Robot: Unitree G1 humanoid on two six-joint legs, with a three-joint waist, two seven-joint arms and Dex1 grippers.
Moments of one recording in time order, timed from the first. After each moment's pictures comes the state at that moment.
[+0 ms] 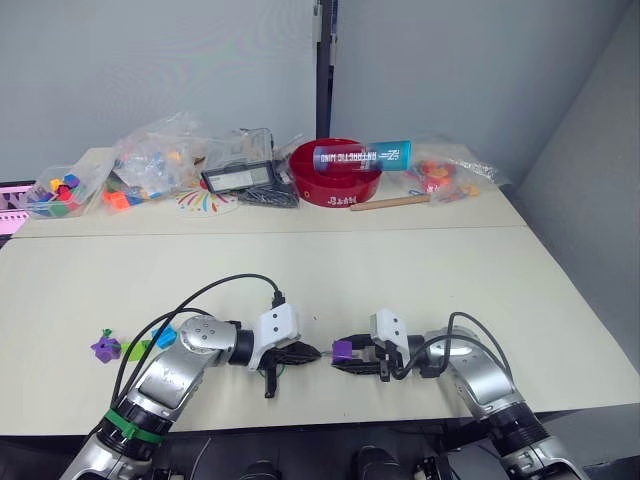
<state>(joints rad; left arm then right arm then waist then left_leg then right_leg) -0.33 0.58 -0.31 -0.18 -0.19 0.41 -1.10 -0.34 -0.43 0.29 0.15 0.18 0.07 1.20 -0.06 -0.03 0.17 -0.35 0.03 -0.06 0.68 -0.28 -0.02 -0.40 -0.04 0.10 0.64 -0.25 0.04</state>
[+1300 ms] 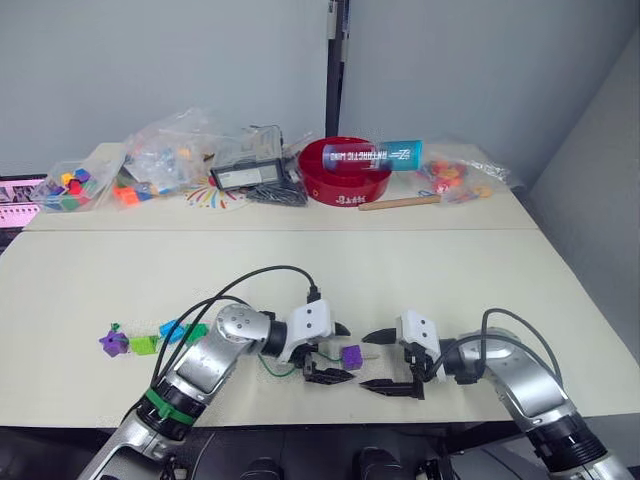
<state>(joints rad) -0.45 0.47 -0.42 -0.10 -0.16 0.37 -1.11 -0.25 -0.63 0.23 -0.09 0.24 0.30 1.16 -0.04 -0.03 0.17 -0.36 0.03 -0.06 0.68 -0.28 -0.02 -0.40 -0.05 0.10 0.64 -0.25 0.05</state>
